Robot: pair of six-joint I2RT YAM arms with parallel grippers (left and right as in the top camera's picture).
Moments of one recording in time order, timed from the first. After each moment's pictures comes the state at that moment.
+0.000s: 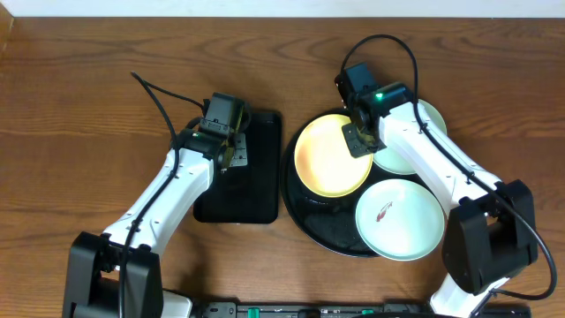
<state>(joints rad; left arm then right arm) -0.30 1.57 1.03 -0.64 -0.17 -0.36 0.44 1.86 1.47 -1.04 0.23 0.14</state>
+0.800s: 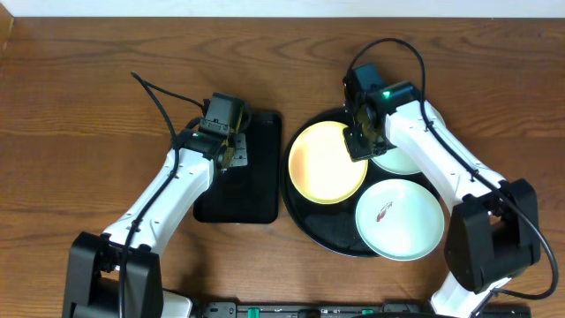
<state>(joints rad) -0.30 1.57 1.03 -0.64 -0.17 -0.36 0.40 1.86 1.45 -1.05 0.06 0.15</state>
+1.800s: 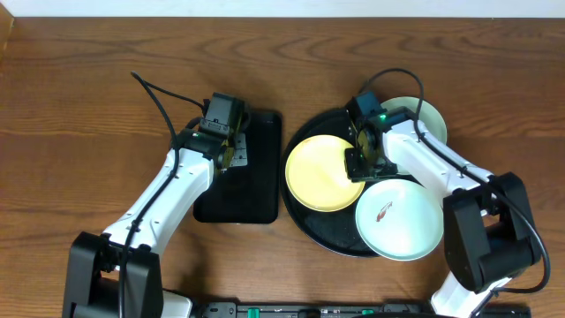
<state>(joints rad) -0.30 1.57 1.03 -0.64 -0.17 -0.36 0.39 1.86 1.23 -0.93 -0.05 0.34</state>
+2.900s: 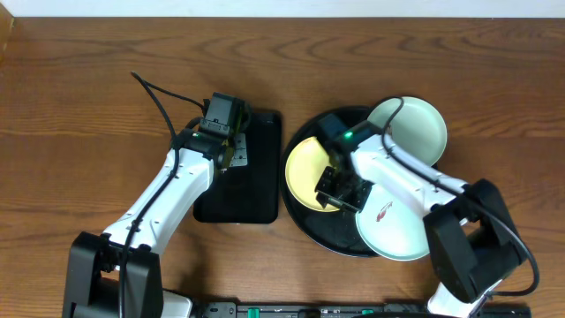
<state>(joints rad) -0.30 1.57 1.03 -0.64 -0.17 -0.36 0.60 1.86 1.23 -1.06 -0.20 1.08</state>
